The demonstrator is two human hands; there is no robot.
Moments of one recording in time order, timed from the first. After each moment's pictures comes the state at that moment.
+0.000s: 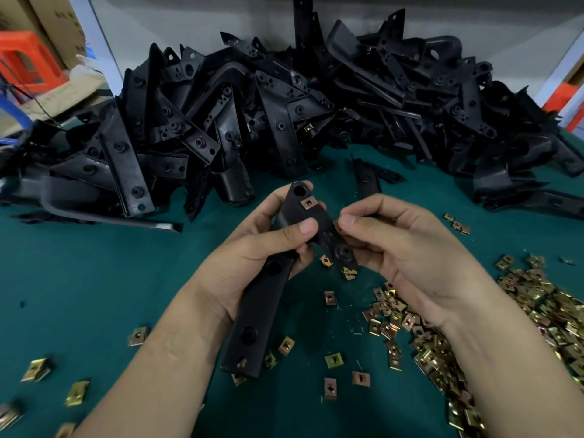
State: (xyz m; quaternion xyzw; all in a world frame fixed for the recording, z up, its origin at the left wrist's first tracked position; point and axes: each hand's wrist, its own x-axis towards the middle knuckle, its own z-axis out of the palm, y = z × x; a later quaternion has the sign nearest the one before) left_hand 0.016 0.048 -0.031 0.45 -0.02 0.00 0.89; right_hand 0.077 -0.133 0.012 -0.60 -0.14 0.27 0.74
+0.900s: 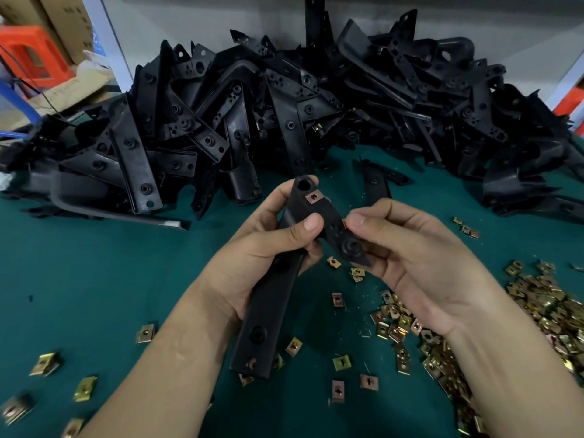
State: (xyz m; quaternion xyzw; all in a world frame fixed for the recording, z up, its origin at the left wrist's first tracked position) left_hand 0.015 0.049 -0.029 0.42 -0.04 0.00 0.91; right_hand 0.073 -0.129 0.012 -0.57 -0.12 0.29 0.76
